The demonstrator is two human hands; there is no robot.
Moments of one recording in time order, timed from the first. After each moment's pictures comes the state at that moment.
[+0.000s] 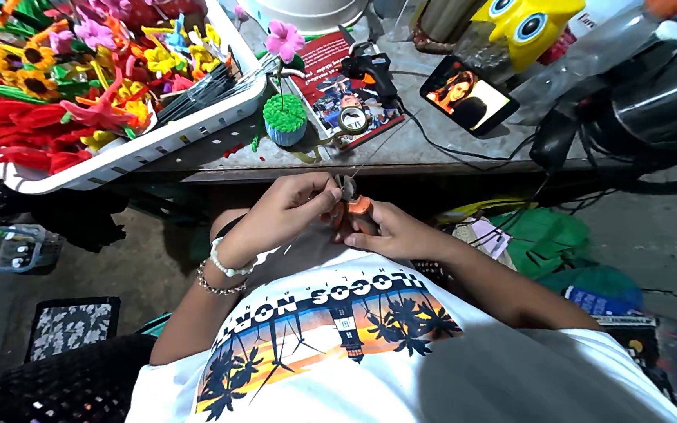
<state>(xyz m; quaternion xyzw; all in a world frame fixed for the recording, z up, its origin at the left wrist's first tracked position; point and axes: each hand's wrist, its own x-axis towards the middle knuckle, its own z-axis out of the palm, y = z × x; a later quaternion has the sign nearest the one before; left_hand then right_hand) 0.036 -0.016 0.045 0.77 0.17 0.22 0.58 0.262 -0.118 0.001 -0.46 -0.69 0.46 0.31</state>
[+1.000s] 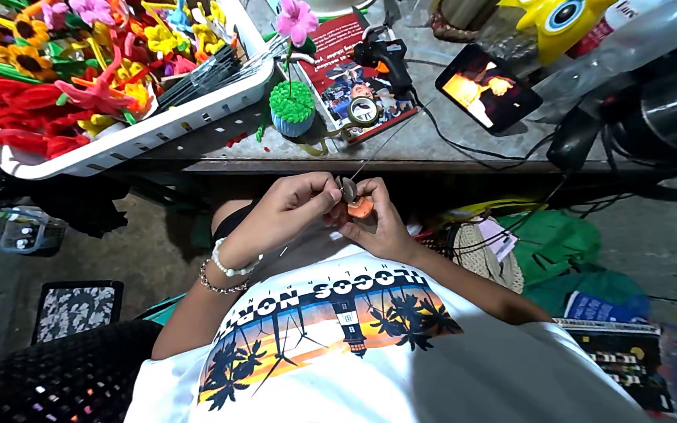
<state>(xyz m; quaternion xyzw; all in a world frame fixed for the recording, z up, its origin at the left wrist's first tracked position) 0.031 -0.019 0.029 0.72 0.15 0.26 0.63 0.230 -0.114 -0.039 -0.45 -0.64 0.34 0.52</state>
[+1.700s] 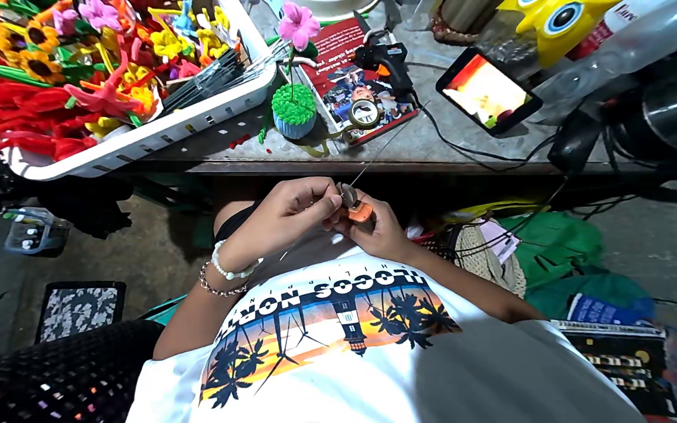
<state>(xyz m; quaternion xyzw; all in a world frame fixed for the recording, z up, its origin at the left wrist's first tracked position) 0.029 -0.019 0.032 0.74 0.15 0.25 0.60 0.225 -0.111 -0.040 -0.46 -0.64 0.34 0.51</state>
